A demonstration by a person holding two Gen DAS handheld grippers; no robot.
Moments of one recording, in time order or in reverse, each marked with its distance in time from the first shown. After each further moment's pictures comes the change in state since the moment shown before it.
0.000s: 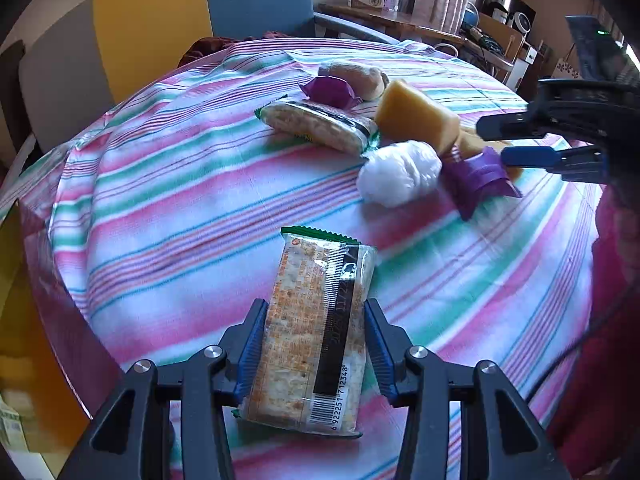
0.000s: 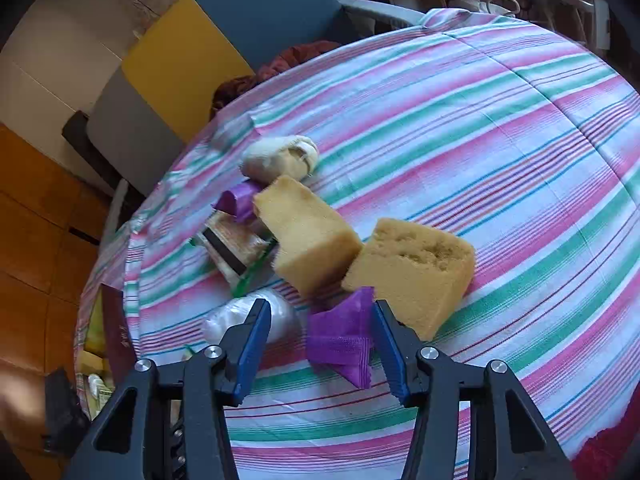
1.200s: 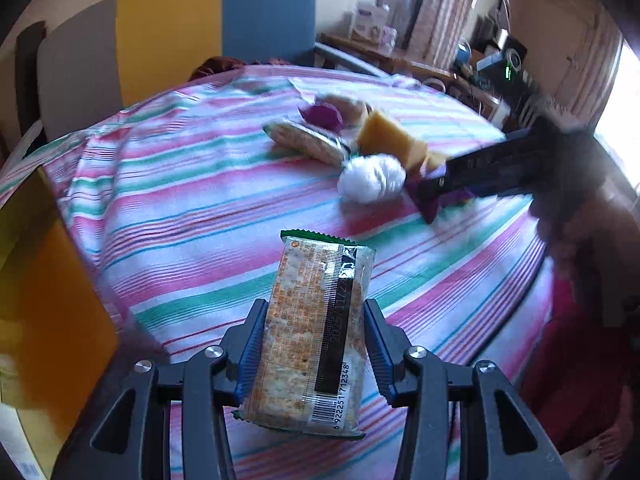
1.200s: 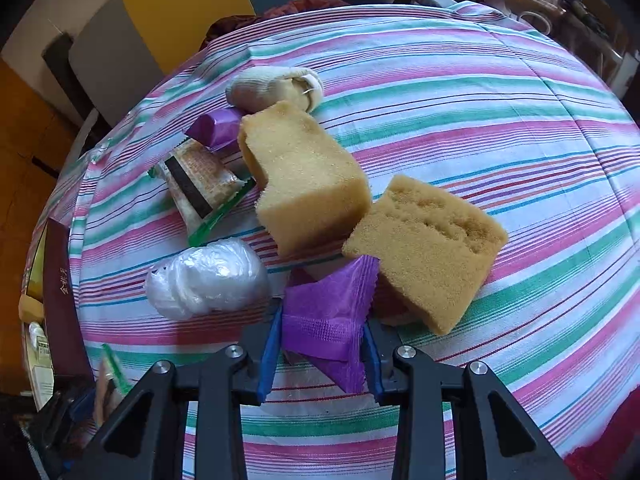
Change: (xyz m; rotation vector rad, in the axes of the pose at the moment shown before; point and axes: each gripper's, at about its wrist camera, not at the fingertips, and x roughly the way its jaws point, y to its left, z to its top) left arm -0.049 0.006 -0.031 -0.087 -0.114 -0.075; right arm 0.039 0.021 -0.007 -0.172 0.127 -0.176
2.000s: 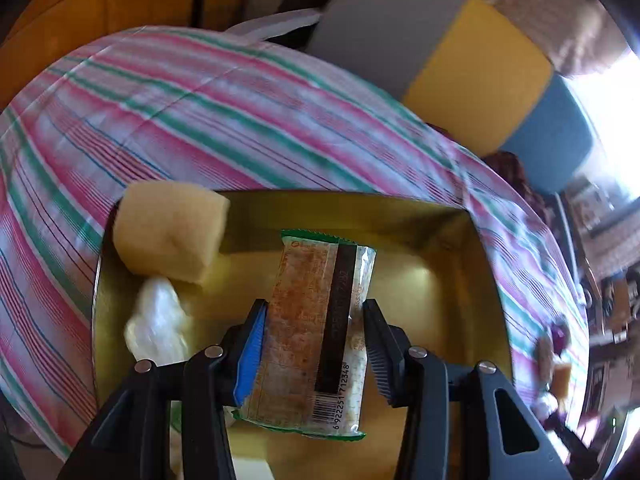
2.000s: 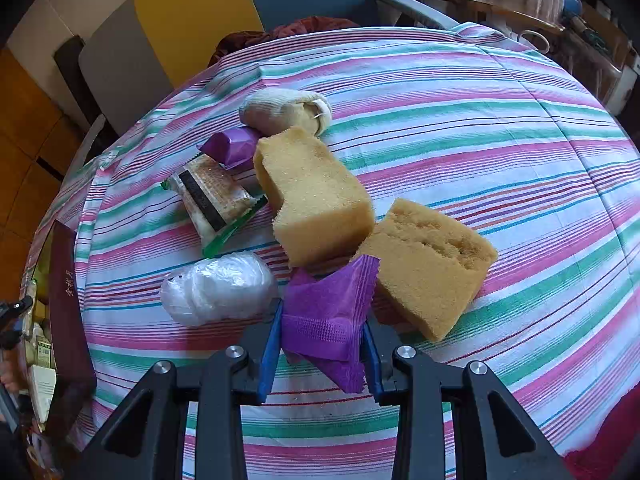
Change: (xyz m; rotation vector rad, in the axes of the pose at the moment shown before) left arm -0.076 0.323 -0.001 -0.839 -0.005 0.315; right arm -0.015 0.006 -0.002 -0.026 -0.063 -0.001
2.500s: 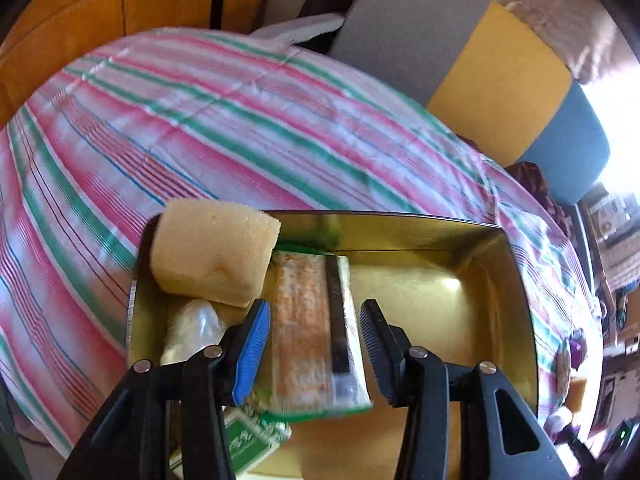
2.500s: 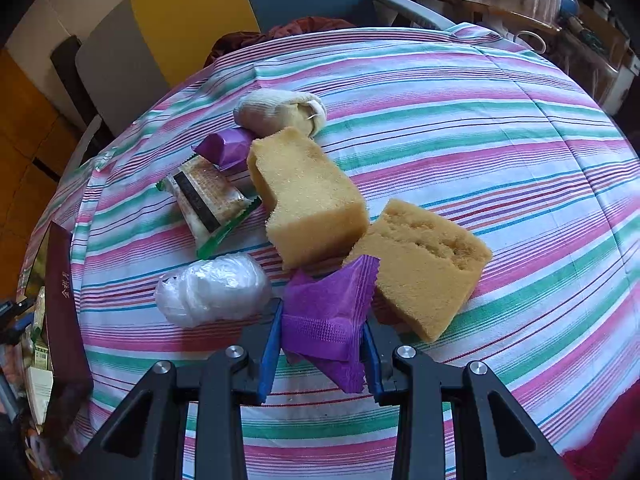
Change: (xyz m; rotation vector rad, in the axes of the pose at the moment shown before) left arm -0.004 0.025 0.003 0.017 -0.032 0.044; right arm -0.002 -0.001 -0.001 0.005 -0.006 -0.017
